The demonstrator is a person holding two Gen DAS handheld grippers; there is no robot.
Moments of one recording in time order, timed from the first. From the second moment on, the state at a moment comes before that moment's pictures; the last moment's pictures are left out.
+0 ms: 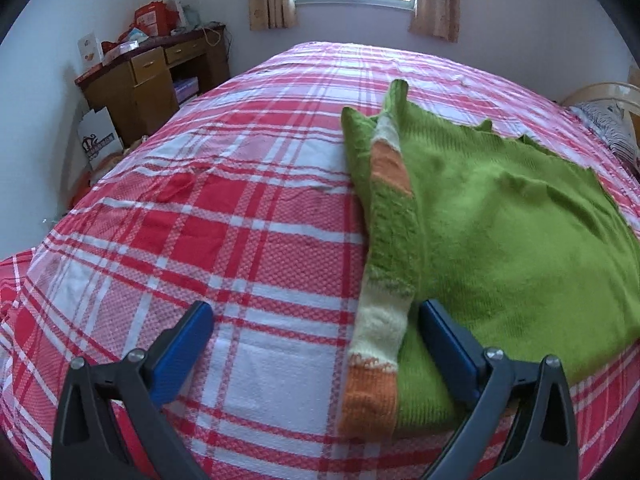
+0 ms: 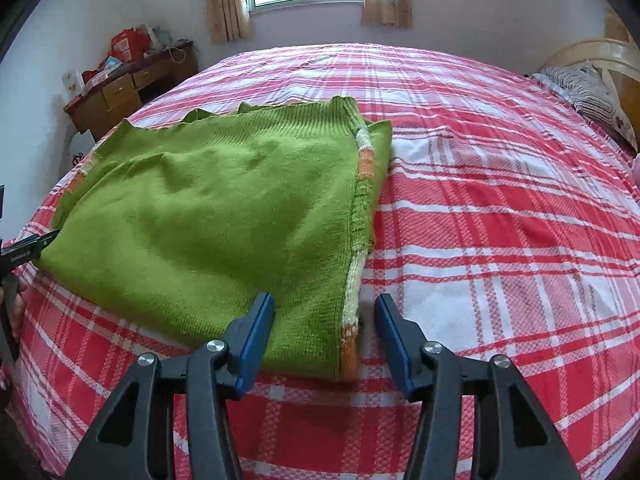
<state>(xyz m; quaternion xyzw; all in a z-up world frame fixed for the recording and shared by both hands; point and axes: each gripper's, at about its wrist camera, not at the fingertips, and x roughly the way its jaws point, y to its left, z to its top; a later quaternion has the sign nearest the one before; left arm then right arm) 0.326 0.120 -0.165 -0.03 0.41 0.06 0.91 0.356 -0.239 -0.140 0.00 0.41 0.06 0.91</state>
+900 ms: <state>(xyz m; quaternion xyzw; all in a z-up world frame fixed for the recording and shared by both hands) 0.445 0.149 -0.155 -0.10 0.41 -0.07 0.90 0.308 0.075 -0.141 -0.33 0.27 0.25 0.87</state>
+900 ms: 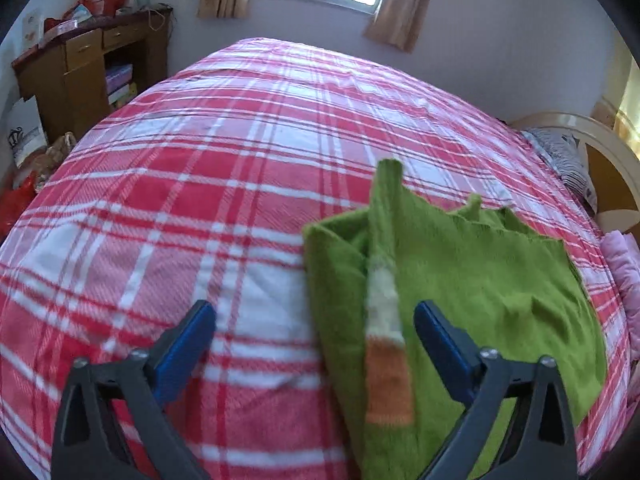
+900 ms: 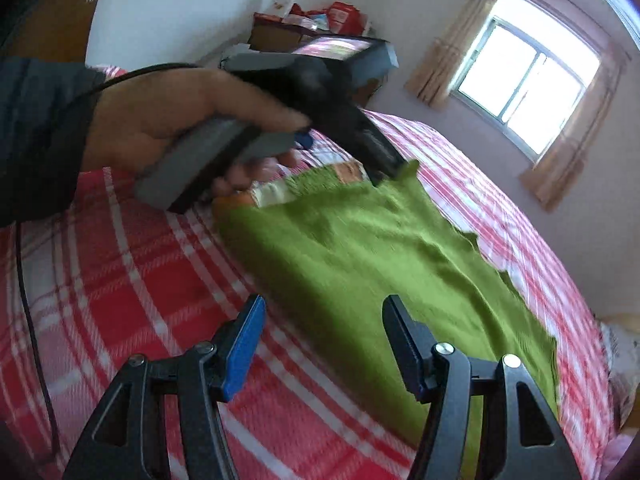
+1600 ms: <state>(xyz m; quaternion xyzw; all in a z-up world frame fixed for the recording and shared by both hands) 0.447 0.149 -0.162 -0.13 0.40 -0.15 0.90 0.327 0.149 -0.167 -0.39 0.24 0.24 0.86</state>
